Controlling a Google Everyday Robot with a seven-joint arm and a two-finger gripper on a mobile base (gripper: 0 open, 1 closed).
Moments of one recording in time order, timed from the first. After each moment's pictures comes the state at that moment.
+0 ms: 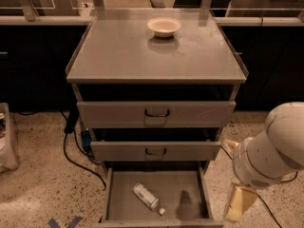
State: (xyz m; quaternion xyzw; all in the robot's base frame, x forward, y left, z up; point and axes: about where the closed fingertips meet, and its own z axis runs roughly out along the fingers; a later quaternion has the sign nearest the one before) arm 0.372 -0.195 0.732 -0.63 0.77 0.02 0.13
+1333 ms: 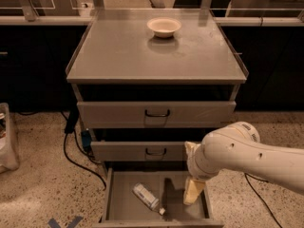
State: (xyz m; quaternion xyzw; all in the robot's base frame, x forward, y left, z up) arm 0.461 -0.126 0.596 -0.67 0.73 0.00 0.17
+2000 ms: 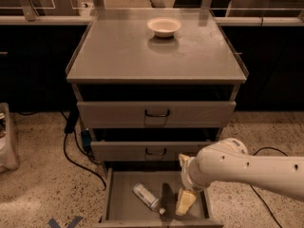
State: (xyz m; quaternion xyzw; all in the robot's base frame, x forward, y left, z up) arm 0.450 -0.102 0.535 -0.66 0.73 0.05 0.17
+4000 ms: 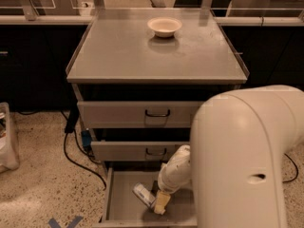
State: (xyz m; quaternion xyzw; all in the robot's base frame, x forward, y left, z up) arm 0.493 -0.041 0.388 -0.64 0.76 0.05 0.14
